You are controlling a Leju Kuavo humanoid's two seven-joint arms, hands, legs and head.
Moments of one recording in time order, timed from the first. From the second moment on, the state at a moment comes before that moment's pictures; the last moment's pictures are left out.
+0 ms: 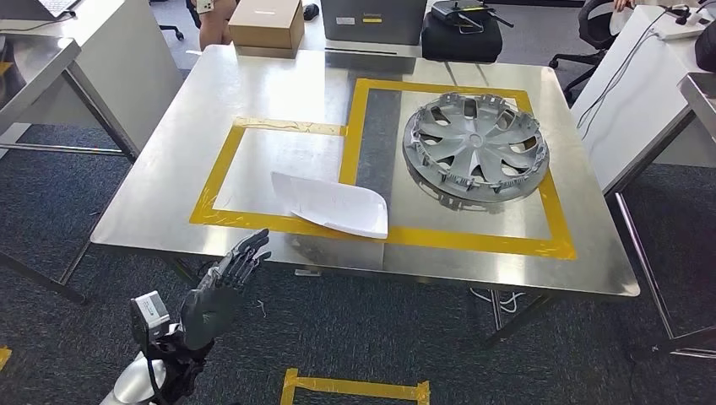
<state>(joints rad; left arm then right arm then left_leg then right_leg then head) -0.02 0.23 -0.63 -1.57 0.23 -0.03 -0.55 0.00 -0.14 0.98 -0.31 -0.73 0.00 -0.01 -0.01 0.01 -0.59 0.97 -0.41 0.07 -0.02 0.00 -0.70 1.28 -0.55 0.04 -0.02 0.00</state>
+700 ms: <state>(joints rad) 0.00 0.21 -0.57 -1.26 0.26 0.11 -0.49 0.01 -0.14 1.02 -0.31 -0.83 -0.02 -0.02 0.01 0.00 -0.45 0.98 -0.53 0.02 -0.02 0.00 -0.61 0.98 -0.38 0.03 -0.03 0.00</state>
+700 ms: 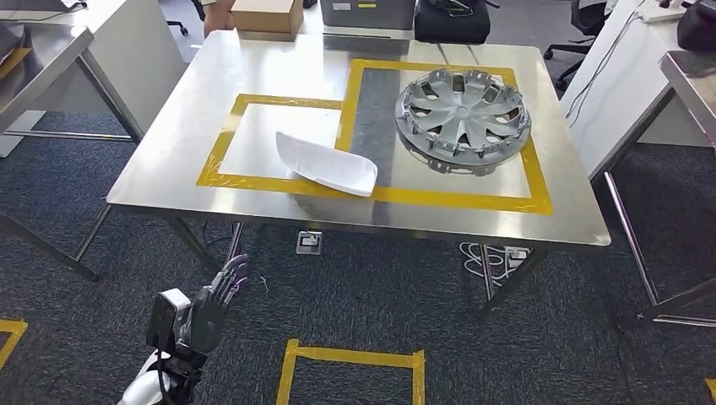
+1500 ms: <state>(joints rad) -0.10 0.13 -0.58 -0.53 0.30 0.22 -0.22 -0.01 -0.15 1.09 -0.31 -0.92 -0.03 -0.02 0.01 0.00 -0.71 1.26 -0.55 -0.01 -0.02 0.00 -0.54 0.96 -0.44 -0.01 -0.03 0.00</state>
